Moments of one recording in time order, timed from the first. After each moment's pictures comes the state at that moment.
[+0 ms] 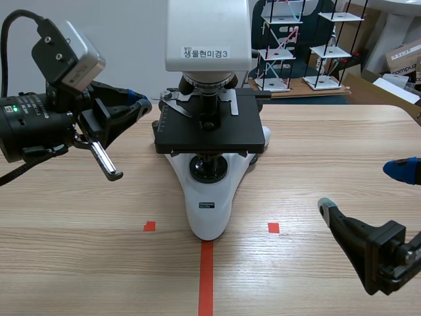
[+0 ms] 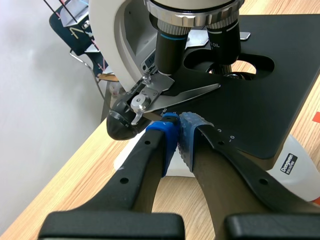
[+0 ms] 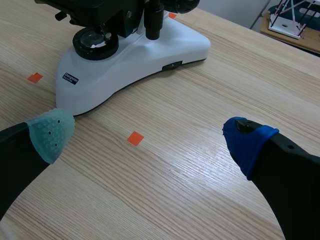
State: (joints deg) left arm 0.0 -34.3 15.3 97.1 -5.2 -29.0 -6.9; right arm -45.8 30.8 12.7 114.5 16.9 24.0 5.2
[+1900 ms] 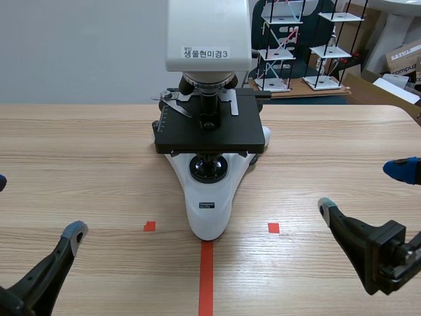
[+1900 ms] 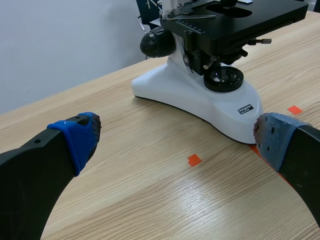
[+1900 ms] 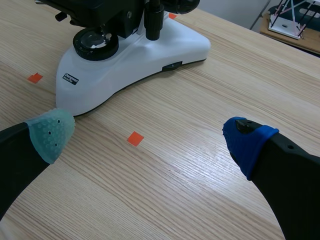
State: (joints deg) left arm 51.9 -16.6 -12.3 109.2 2.5 -21.0 -35.4; right arm -45.8 30.8 12.7 114.5 16.9 24.0 5.2
